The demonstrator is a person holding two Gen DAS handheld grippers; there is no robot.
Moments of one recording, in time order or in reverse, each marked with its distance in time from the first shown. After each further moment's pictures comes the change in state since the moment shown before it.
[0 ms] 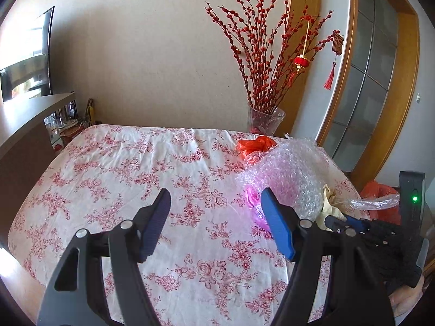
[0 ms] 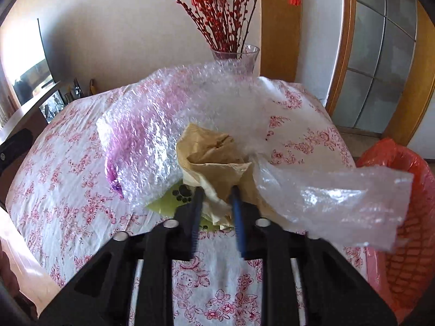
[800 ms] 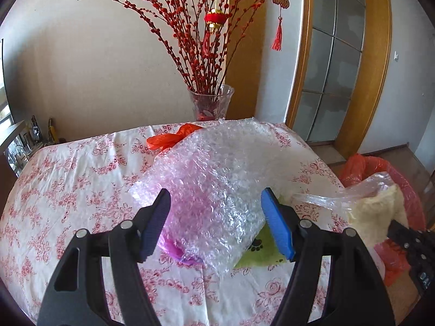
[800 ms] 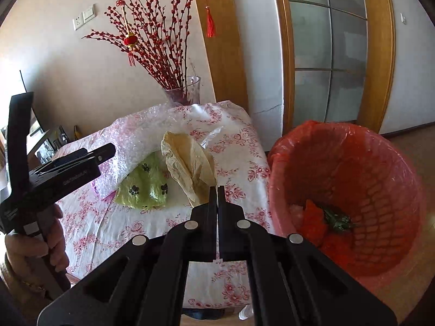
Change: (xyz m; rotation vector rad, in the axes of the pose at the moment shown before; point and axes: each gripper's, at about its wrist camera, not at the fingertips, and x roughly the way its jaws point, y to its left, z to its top) left arm 0.070 -0.118 0.003 0.184 0.083 -0.076; right arm -0.101 -0.091 -0.038 0.188 -0.168 -0.067
